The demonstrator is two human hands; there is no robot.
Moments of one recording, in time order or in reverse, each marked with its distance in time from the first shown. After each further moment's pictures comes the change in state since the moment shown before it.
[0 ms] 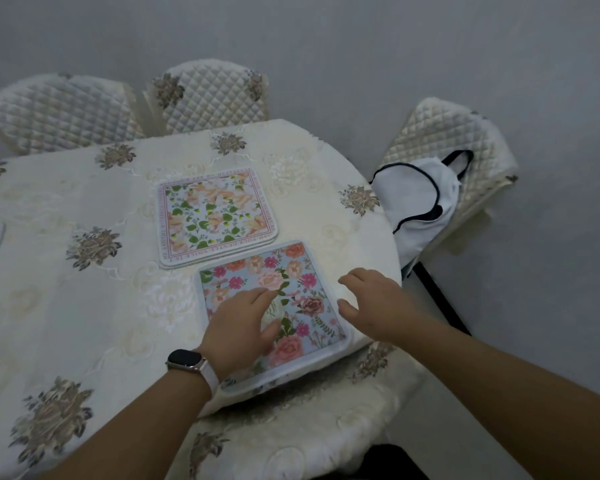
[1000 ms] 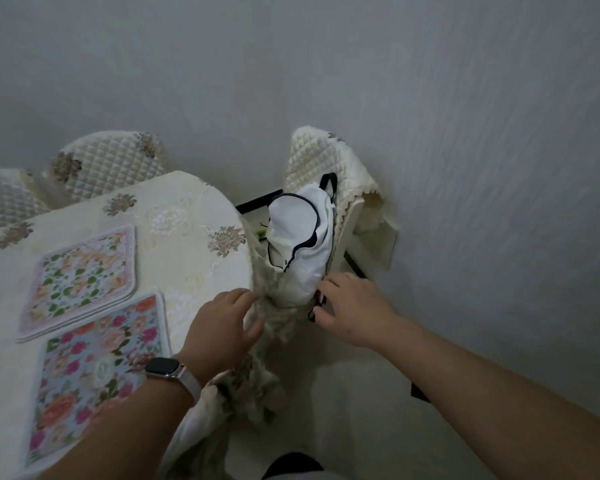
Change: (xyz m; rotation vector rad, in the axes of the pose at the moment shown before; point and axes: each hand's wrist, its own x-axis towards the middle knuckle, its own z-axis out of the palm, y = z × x) left_hand 0.181 0.342 0.079 0.219 -0.037 0.006; right_hand -0.114 0.346 -0.094 0.081 0.058 0.006
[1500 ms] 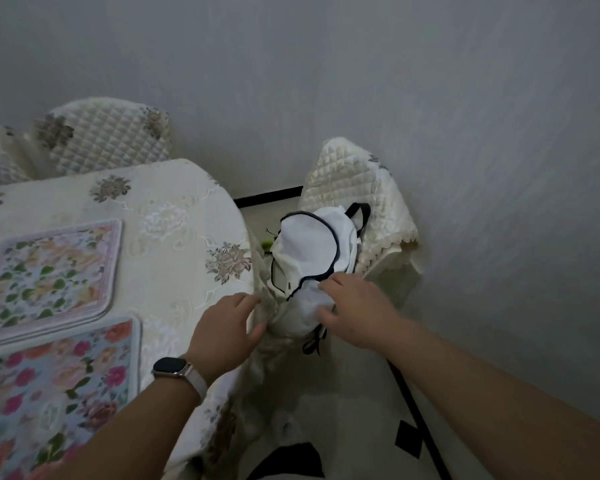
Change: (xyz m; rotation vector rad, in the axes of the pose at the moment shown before) left_hand 0.126 -0.071 0.048 -0.165 0.001 -0.173; right_hand 0.170 0.035 -0.014 -0.042 -0.092 -0.059
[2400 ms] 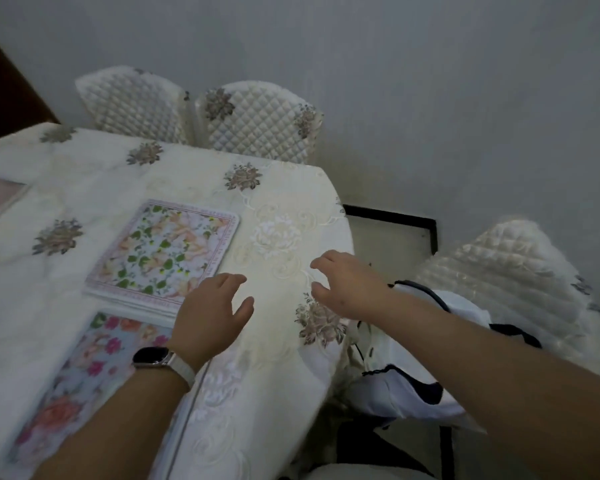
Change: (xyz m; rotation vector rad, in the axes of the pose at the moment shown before) left_hand 0.061 -0.157 -0.073 -0.005 0.206 -0.628; right_hand 0.301 -0.110 -0.012 -0.009 -0.182 -0.545
